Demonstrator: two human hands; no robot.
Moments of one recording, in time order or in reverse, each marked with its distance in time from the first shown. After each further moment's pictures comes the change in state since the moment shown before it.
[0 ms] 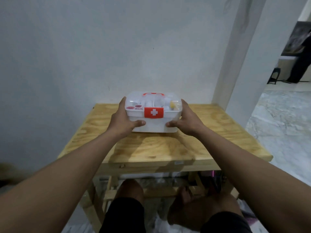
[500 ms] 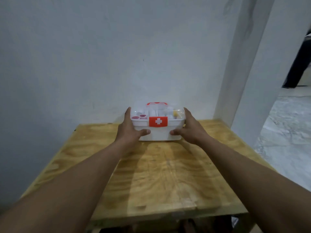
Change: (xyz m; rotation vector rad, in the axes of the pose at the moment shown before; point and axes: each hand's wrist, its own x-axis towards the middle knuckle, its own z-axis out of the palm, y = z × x) left_hand 0.107 -0.010 0.075 0.006 0.012 -0.067; right_hand 0.103 0.060 -0.018 -0.027 0.055 0.015
